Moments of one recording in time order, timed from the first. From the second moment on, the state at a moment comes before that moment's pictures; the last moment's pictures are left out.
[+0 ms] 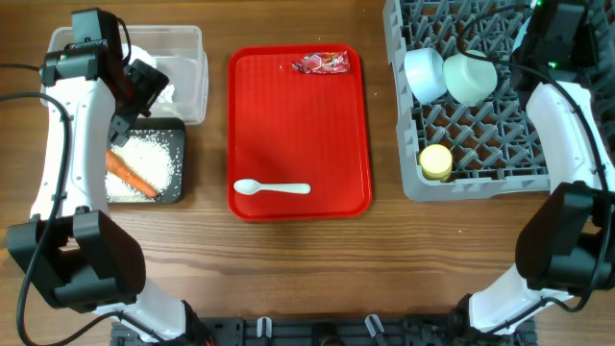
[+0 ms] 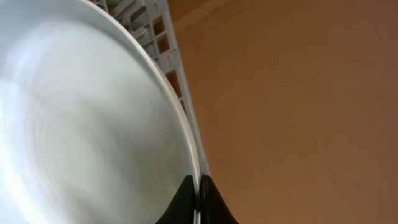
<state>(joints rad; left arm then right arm) 0.15 1.80 1.65 -1.11 -0.08 -0.83 -0.17 1.84 1.48 -0.23 0.79 -0.63</state>
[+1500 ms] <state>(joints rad) 0.15 1.80 1.65 -1.11 -0.08 -0.83 0.45 1.70 1.56 -0.63 -0.26 0.33</state>
